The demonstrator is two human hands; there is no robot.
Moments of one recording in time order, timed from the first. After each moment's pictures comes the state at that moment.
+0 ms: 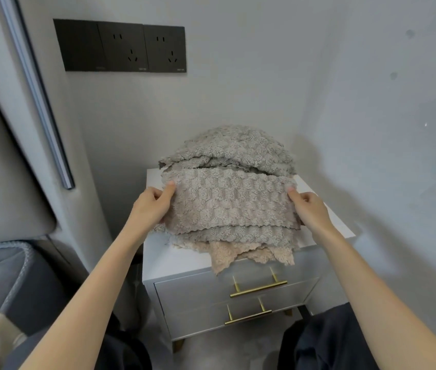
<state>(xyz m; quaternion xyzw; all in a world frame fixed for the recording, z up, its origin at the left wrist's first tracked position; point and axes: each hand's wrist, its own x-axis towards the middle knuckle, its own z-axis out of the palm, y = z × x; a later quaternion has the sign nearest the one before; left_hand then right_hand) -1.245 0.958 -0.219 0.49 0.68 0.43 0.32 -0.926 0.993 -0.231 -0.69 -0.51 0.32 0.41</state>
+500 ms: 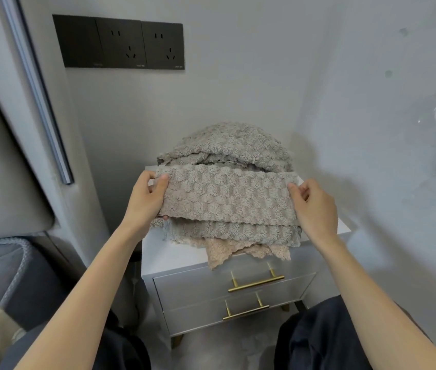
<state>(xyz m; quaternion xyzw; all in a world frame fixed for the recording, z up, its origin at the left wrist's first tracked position) -1.235 0.942 -0.207 0.49 0.56 0.58 0.34 -0.928 0.964 -0.222 -0.66 -0.61 0.03 0.43</state>
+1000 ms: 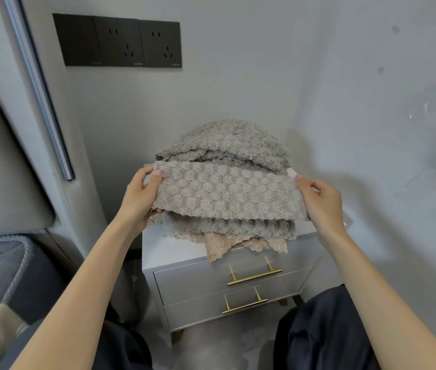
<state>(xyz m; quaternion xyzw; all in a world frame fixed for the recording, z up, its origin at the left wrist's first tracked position) -1.243 0.939 -0.205 0.42 0.53 0.59 0.43 -0.922 0.950 -0.214 -0.59 -0.50 0.27 0.57</state>
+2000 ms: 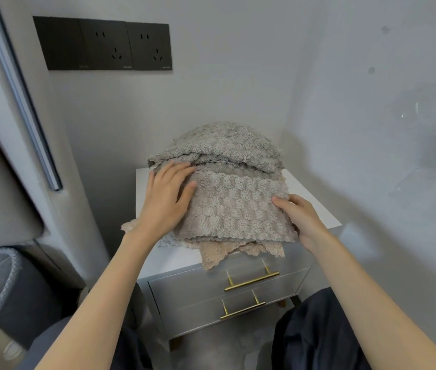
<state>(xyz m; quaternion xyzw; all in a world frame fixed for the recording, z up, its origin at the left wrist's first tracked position) -1.211 0.951 -0.206 0.75 0.55 0.36 0.01 -0.938 0.950 -0.219 -0.61 -0.44 0.47 0.46</state>
